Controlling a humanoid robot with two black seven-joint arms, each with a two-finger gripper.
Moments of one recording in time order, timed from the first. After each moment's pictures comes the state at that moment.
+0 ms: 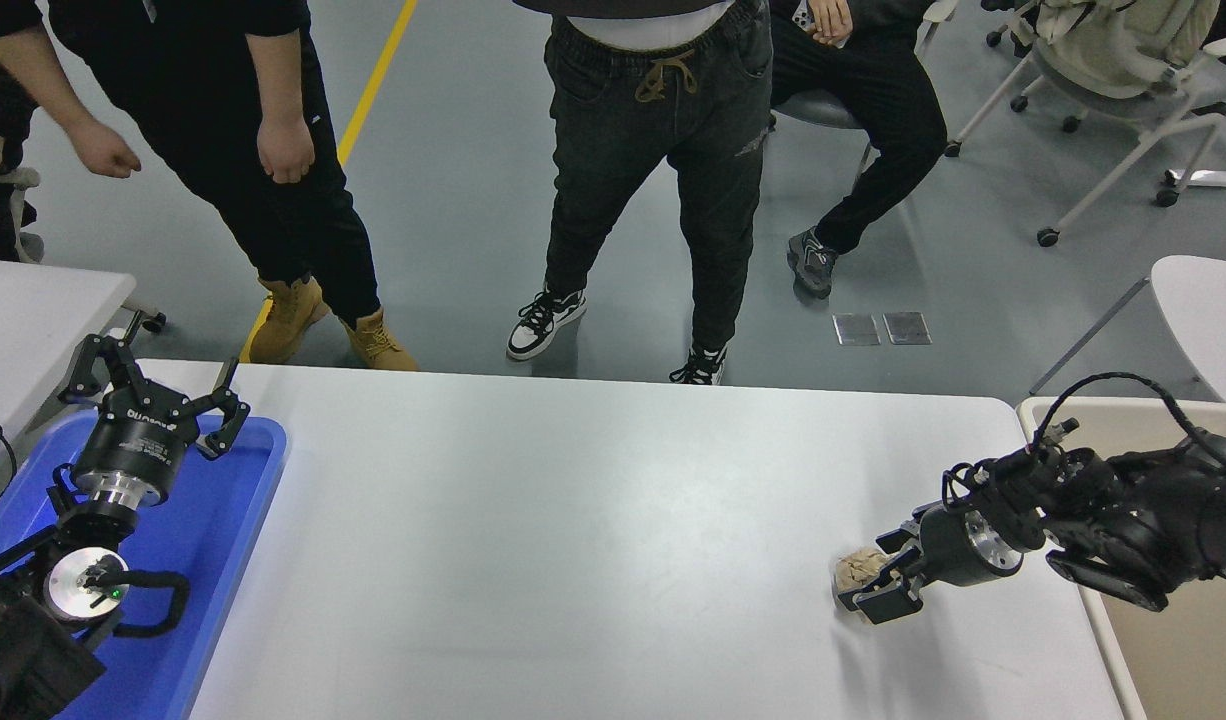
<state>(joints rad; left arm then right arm) -0.55 0.46 -0.62 -0.39 -0.23 -0.70 -0.58 1.06 -0.33 -0.73 0.64 -1.40 -0.10 0.64</state>
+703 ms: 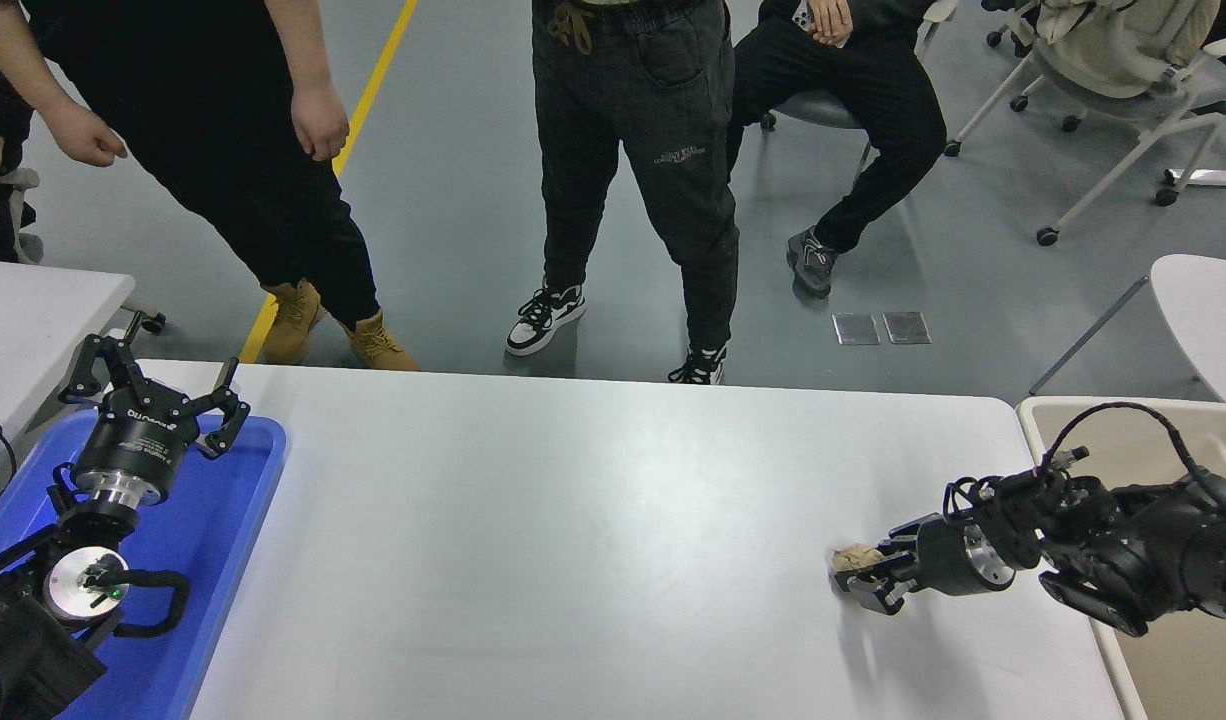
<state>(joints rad) -0.55 0.46 -0.62 -0.39 -0.23 -0.70 -0.58 0.99 -0.32 -0.64 0.56 -1.37 -0.14 0.68</state>
